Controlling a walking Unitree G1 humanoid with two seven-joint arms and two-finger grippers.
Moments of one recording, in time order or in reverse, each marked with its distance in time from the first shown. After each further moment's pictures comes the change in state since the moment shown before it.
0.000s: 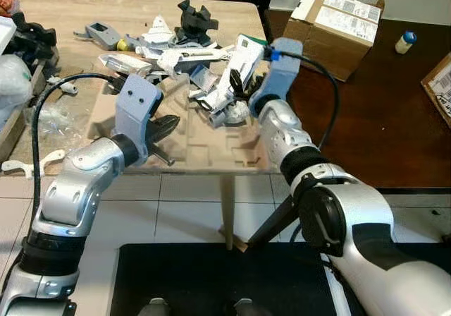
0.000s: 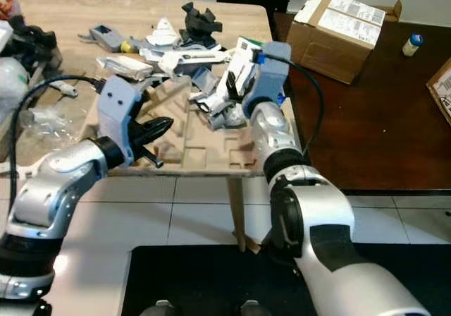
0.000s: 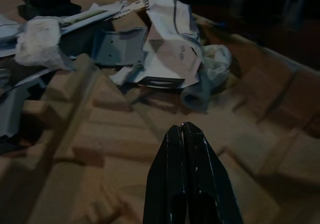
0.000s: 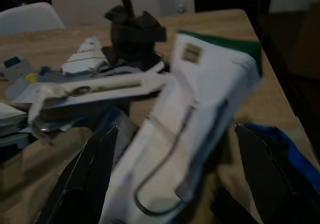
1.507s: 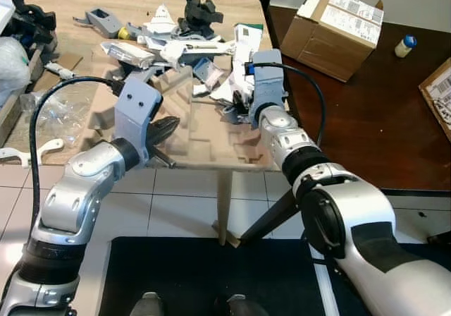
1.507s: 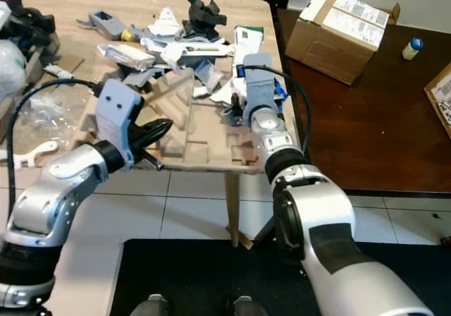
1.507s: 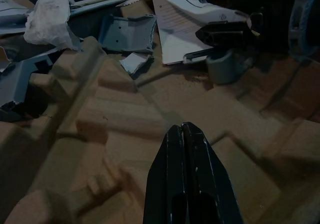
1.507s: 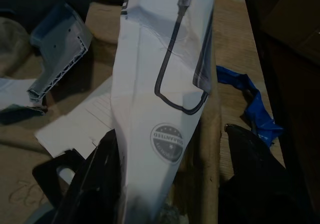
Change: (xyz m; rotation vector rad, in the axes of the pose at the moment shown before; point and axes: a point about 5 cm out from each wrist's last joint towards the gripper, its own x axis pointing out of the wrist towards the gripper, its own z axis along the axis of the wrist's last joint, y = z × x) left arm -0.005 -0.003 -0.001 0.008 0.000 0.017; right arm -0.007 -0.019 -0.026 -0.233 0.201 -0.114
